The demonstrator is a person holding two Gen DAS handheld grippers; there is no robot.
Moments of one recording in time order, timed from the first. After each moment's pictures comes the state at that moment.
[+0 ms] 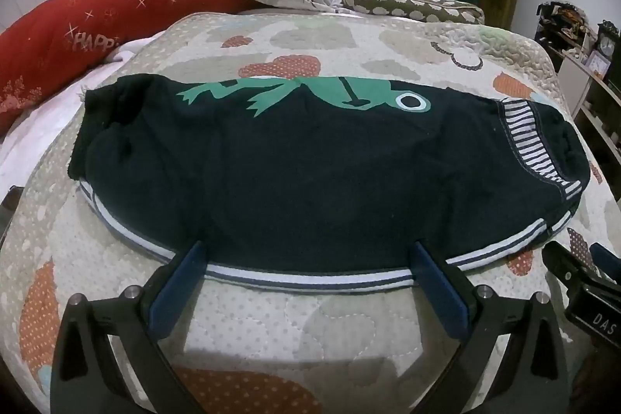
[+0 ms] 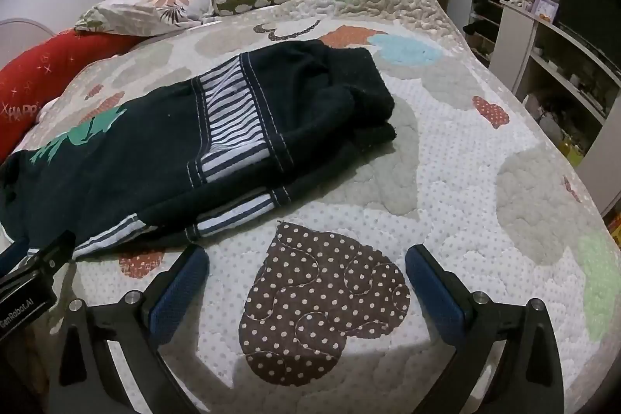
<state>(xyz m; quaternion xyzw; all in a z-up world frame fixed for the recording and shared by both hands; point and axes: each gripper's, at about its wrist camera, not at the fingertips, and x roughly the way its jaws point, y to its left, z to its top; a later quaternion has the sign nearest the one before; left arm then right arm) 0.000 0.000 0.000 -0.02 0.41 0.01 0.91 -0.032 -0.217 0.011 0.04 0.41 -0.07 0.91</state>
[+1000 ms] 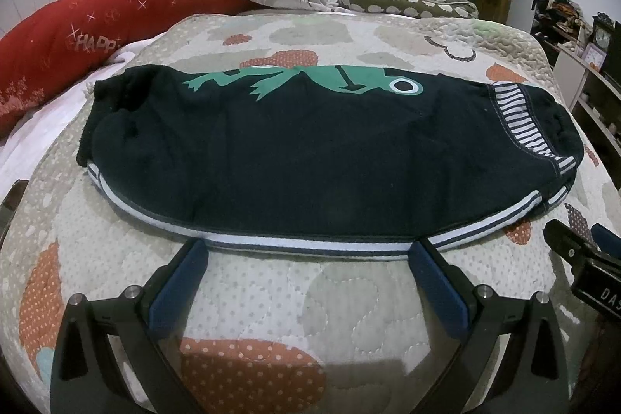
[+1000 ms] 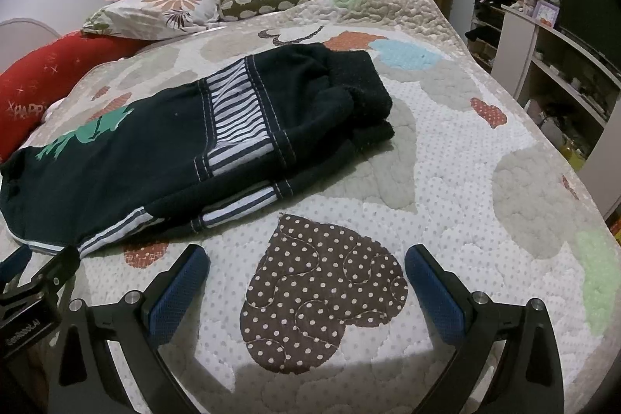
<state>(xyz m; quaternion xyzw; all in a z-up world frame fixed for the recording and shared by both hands) -0.019 0.001 -0.003 -0.01 0.40 0.00 0.91 -0.041 -0.217 0.011 0.04 0.40 -0.06 0.91</state>
